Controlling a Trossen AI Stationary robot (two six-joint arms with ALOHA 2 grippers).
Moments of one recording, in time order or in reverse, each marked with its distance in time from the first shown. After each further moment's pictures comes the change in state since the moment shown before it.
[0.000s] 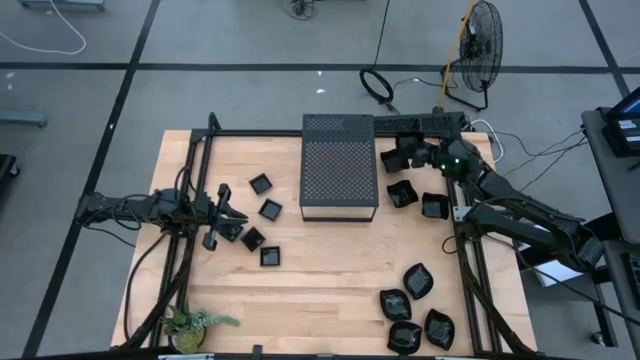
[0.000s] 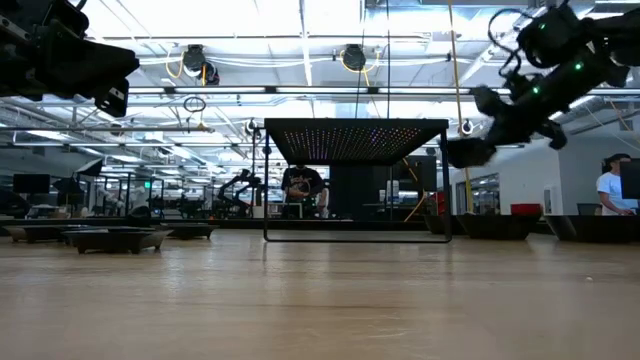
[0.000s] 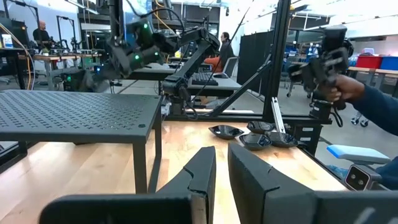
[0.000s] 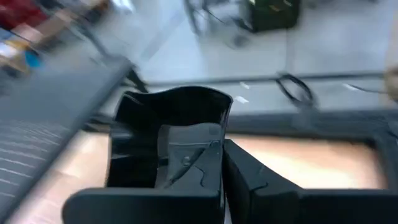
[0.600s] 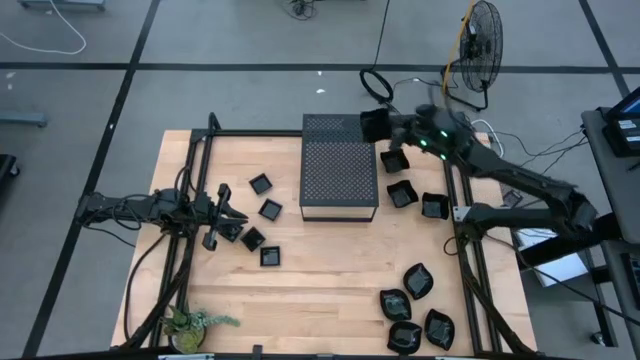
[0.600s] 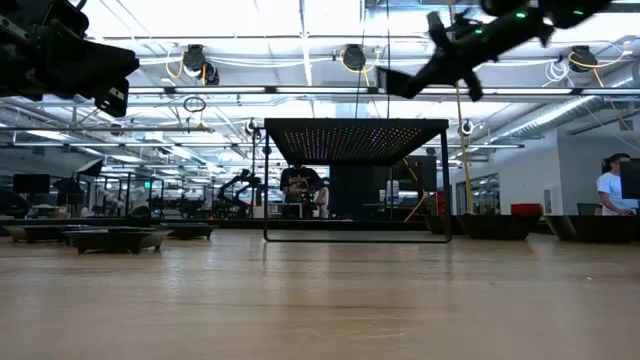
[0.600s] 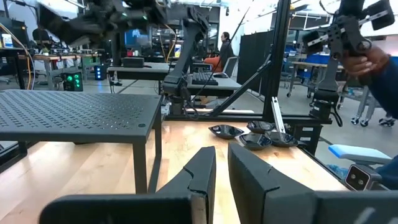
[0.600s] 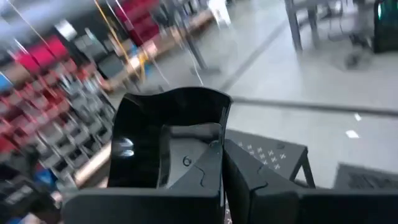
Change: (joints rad) left arm 0.000 0.000 0.000 0.000 0.000 0.000; right arm 0.136 0.377 0.451 0.052 -0.186 -0.001
